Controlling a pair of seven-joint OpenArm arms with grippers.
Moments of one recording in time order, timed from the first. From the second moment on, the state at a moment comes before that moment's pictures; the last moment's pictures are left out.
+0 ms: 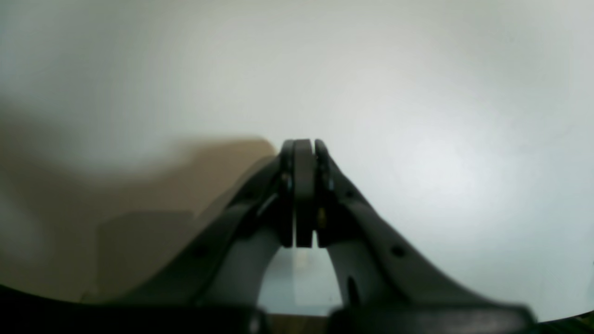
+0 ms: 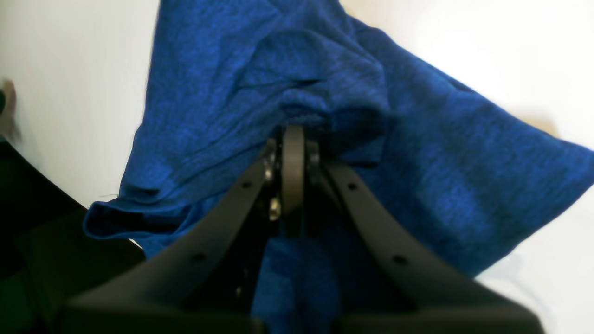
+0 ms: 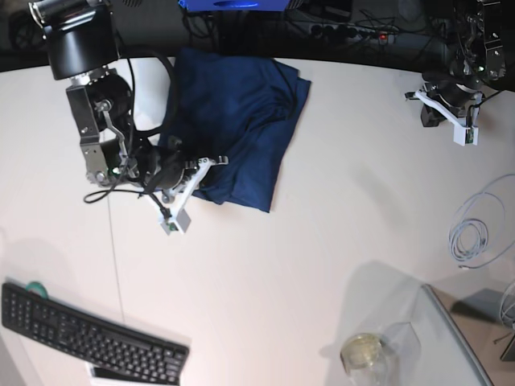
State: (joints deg) left arm 23.6 -25.2 -16.3 75.6 -28.0 -18.2 22.8; right arm 3.8 5.4 -13.0 76.9 29.4 10.5 -54.5
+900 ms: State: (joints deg) left arm 23.6 -25.4 -16.3 75.5 -28.0 -18.2 22.8; right arm 2.6 6.5 -13.0 78.2 29.4 6.4 -51.5
